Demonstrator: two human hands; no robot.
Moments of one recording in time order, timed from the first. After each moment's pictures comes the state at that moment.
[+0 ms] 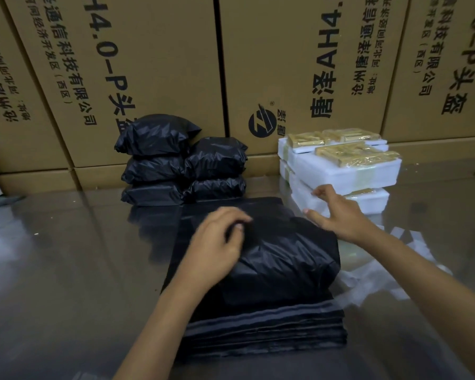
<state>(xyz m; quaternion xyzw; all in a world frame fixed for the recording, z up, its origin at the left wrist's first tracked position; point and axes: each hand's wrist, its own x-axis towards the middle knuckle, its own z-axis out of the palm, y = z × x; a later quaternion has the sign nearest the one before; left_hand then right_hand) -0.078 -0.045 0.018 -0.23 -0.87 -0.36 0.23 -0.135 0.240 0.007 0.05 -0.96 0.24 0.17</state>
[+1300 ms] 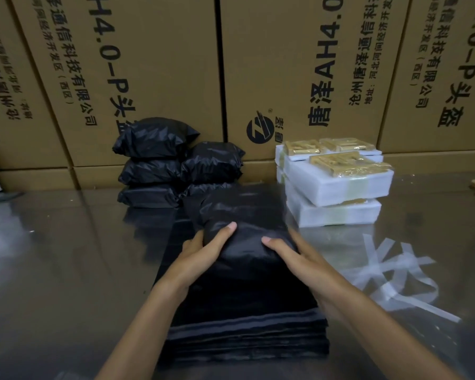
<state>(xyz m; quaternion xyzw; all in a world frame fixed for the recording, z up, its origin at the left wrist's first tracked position) -0.086 -0.044 0.010 0.05 -0.80 -0.60 -0.09 -0.050 0.161 0.002 0.02 -0.74 0.67 -0.02</state>
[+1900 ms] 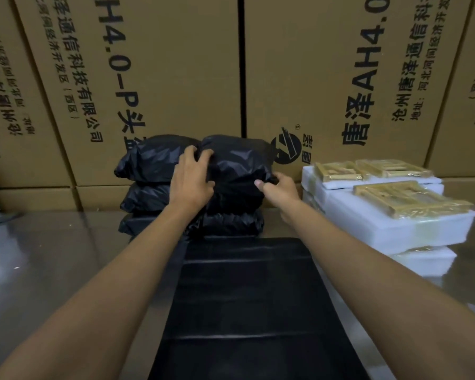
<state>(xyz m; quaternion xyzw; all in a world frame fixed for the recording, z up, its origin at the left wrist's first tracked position) -0.326 -0.092 0.104 -0.06 -0.93 -0.12 0.34 -0.331 0.101 0.083 -0.03 -0.77 0.63 0.10</state>
